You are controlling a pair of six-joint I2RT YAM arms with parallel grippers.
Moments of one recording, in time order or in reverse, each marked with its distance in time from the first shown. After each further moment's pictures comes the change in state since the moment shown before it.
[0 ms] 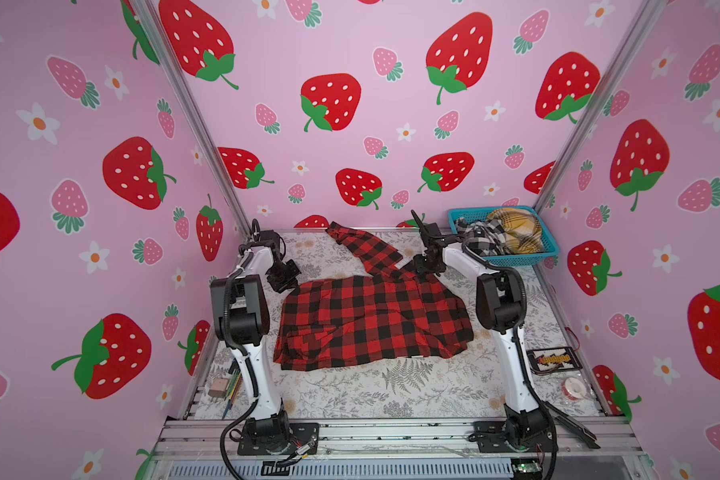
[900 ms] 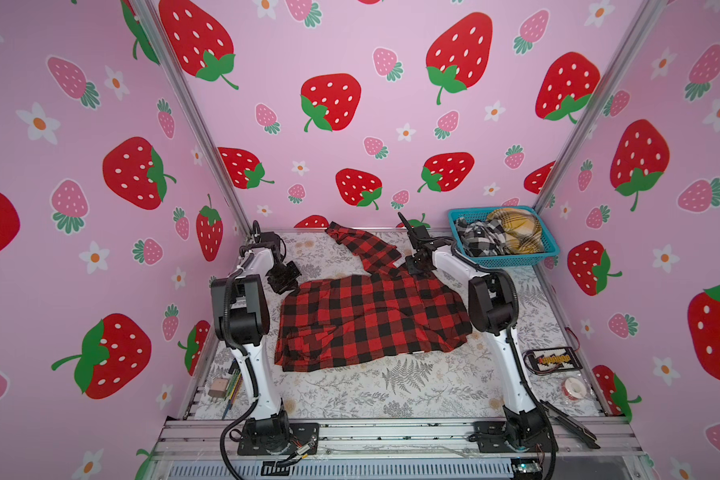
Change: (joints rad) left arm 0.000 0.000 -0.017 0.023 0.000 0.013; right arm 0.045 0.009 0.018 0.019 0.052 -0.011
